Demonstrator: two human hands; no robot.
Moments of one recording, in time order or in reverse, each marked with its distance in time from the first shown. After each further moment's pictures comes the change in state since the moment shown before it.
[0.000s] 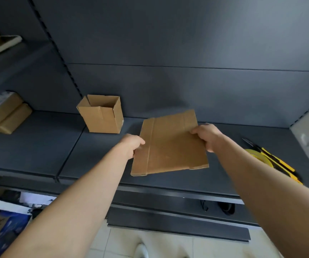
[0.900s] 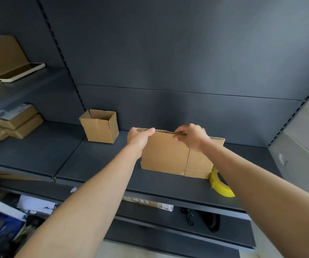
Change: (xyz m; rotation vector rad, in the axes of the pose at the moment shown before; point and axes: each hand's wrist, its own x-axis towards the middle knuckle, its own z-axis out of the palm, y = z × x) left_hand -0.086 0.040 0.060 -0.264 0.148 0.290; right_hand -0.051 -0.029 -0.053 -0.971 -0.026 -0.674
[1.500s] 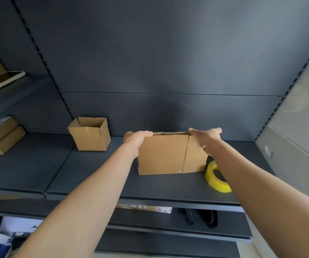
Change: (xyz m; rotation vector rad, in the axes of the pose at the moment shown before) left_hand 0.007 0.018 -0.007 -0.011 -0.147 -0.115; right_hand -0.002 0.022 -0.006 0.826 0.267 0.760
